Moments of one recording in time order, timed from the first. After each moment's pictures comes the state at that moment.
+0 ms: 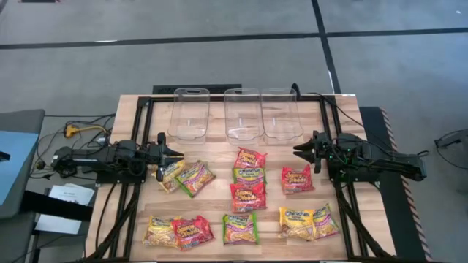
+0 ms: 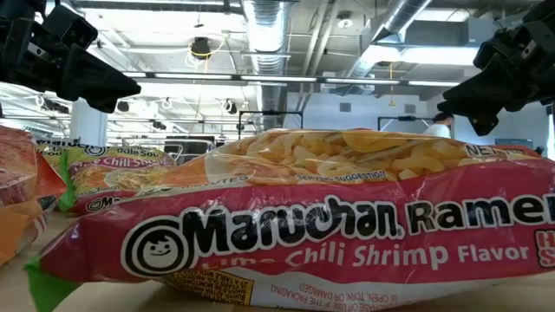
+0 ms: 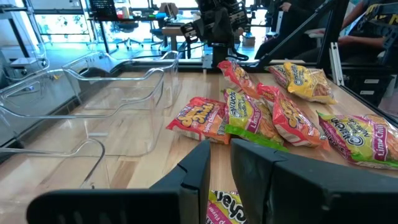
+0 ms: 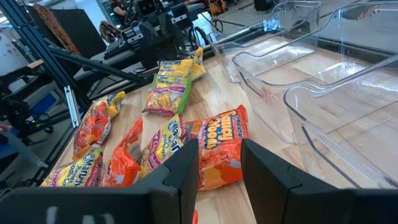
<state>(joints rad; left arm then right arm) -0.03 0.02 0.05 -0.07 -0.14 0.00 -0.17 0.01 0.09 -0.25 -0.04 0.35</state>
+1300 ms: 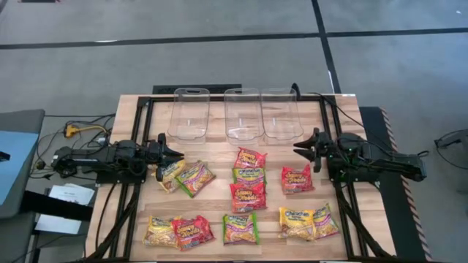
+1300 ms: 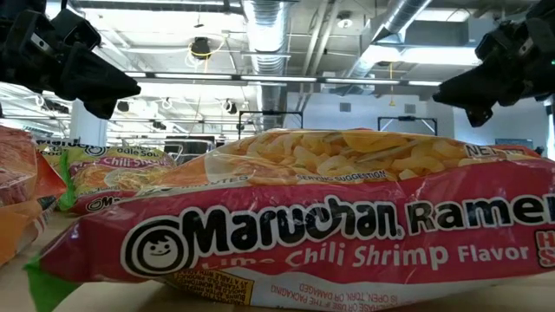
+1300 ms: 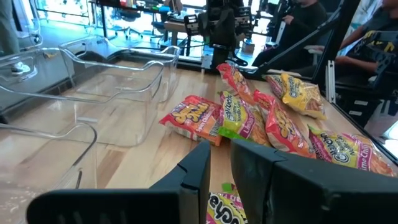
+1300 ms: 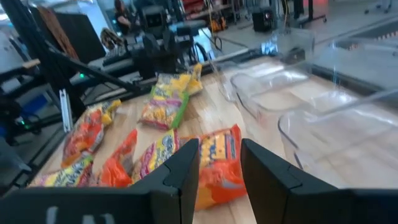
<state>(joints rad) -0.03 0.02 0.05 -0.07 -0.14 -0.14 -0.18 0.01 0.09 -0.17 -0.02 0.27</state>
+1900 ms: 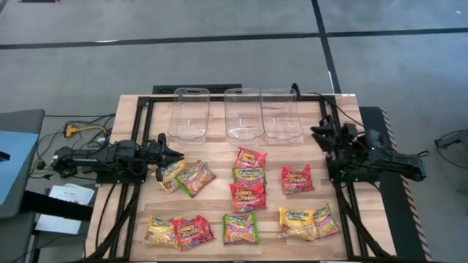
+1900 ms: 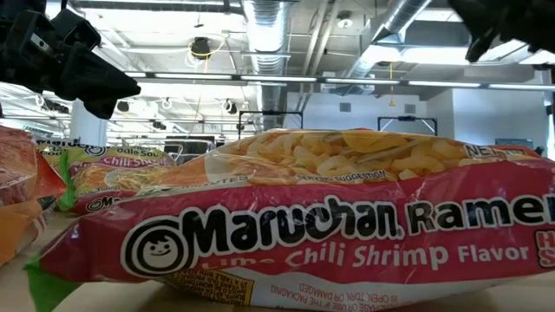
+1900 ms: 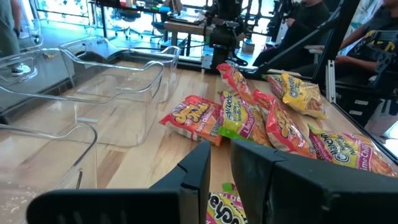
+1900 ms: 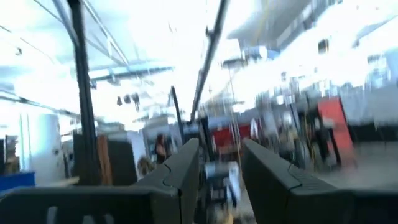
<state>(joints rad) -0.03 0.02 0.05 -0.07 -0.14 -0.14 -0.18 0.01 0.09 0.49 -0.02 0.22</state>
